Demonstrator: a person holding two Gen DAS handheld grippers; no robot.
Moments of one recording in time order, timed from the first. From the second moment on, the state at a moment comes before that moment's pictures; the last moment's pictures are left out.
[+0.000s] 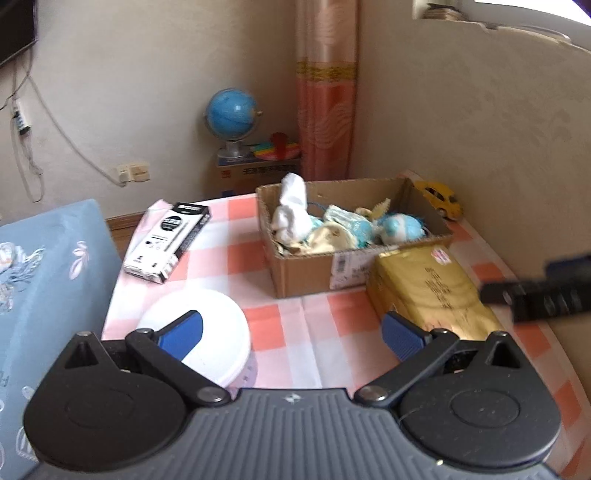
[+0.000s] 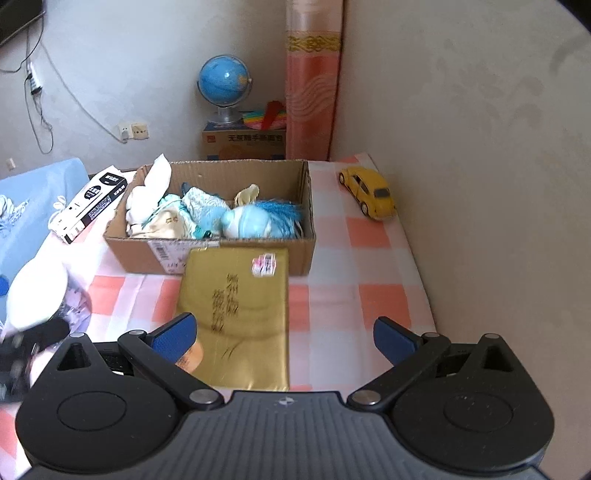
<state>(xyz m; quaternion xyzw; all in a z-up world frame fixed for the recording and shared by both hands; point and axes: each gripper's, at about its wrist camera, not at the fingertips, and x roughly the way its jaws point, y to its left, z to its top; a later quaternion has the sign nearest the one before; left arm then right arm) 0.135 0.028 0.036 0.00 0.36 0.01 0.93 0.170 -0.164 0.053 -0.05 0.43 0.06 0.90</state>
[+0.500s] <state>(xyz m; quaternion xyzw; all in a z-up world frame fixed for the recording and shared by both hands) 0.142 0.009 0.058 0.01 0.36 0.03 0.93 0.153 -0.155 0.073 -0.06 0.40 0.04 0.91</state>
